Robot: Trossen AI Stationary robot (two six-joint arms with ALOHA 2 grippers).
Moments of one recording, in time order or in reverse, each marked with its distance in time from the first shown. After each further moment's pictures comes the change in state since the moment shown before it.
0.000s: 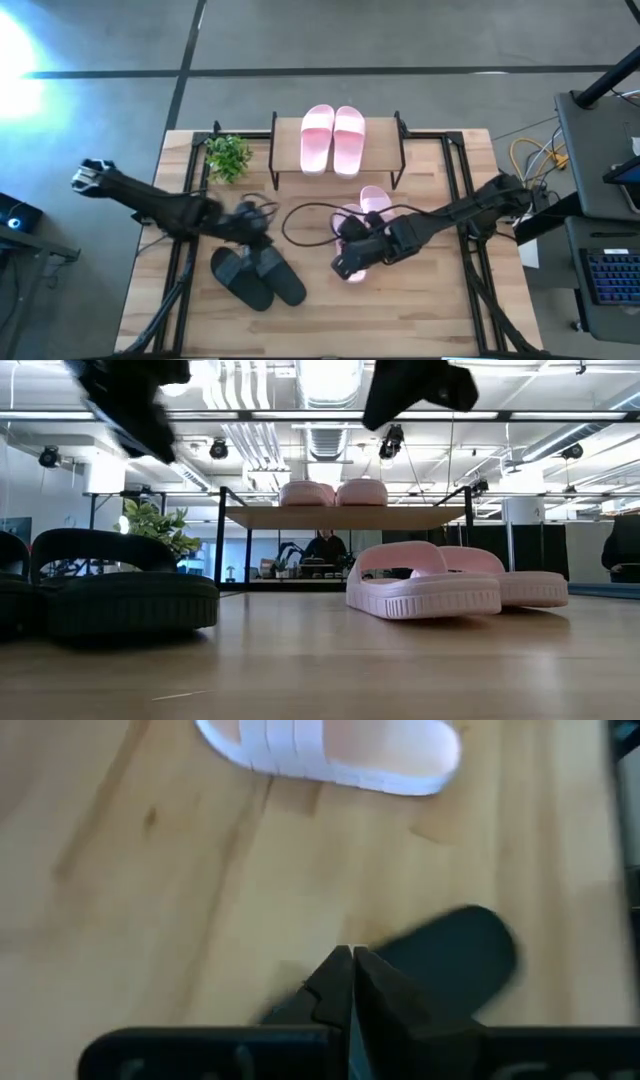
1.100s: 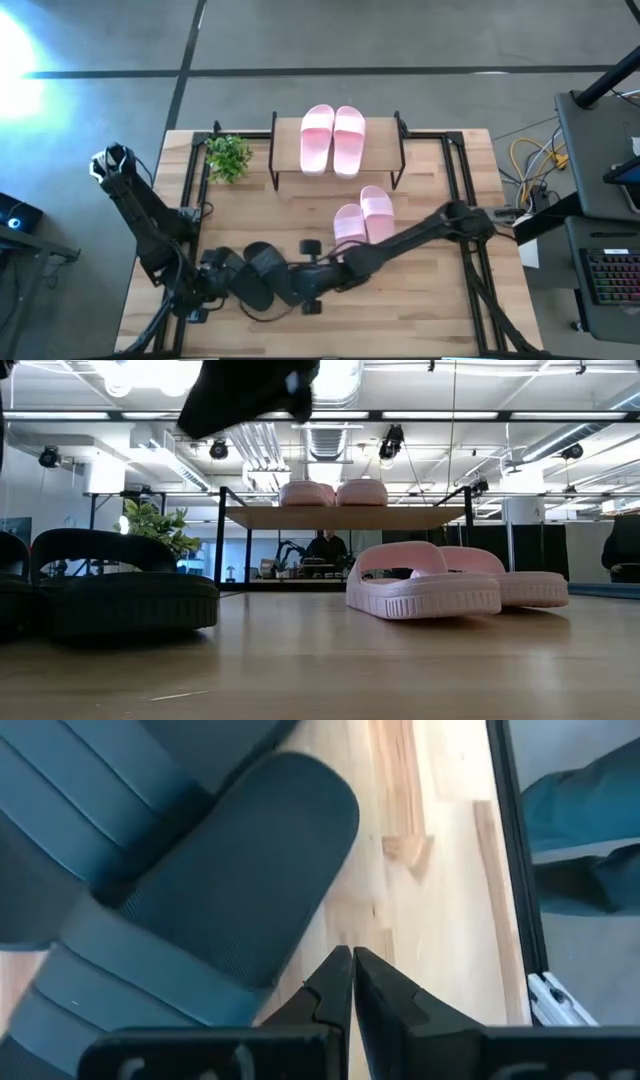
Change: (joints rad) left arm -0.692 0.052 -0.065 -0.092 -0.055 -0.375; right arm 0.020 0.444 0.374 0.270 -0.119 -0.747
